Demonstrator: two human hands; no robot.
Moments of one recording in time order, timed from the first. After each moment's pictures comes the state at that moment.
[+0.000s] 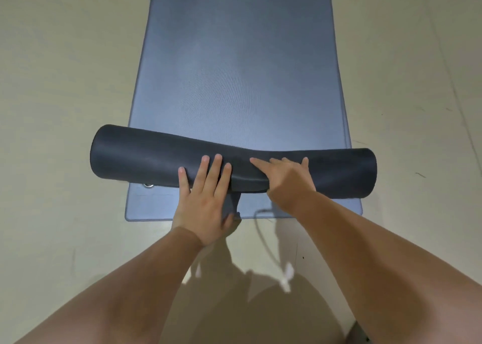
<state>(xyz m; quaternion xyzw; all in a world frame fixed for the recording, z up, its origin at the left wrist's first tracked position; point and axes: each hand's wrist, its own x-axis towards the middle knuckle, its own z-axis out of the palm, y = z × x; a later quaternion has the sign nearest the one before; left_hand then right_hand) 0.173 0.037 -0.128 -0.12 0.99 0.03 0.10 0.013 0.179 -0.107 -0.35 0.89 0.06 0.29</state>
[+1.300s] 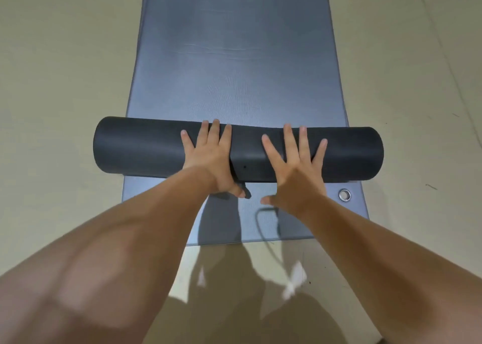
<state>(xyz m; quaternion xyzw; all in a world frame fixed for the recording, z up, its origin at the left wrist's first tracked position) 0.032 -0.018 -0.120 -0.17 0.95 0.07 0.25 -0.024 0.181 -0.127 -0.36 0.92 0.07 0.11</state>
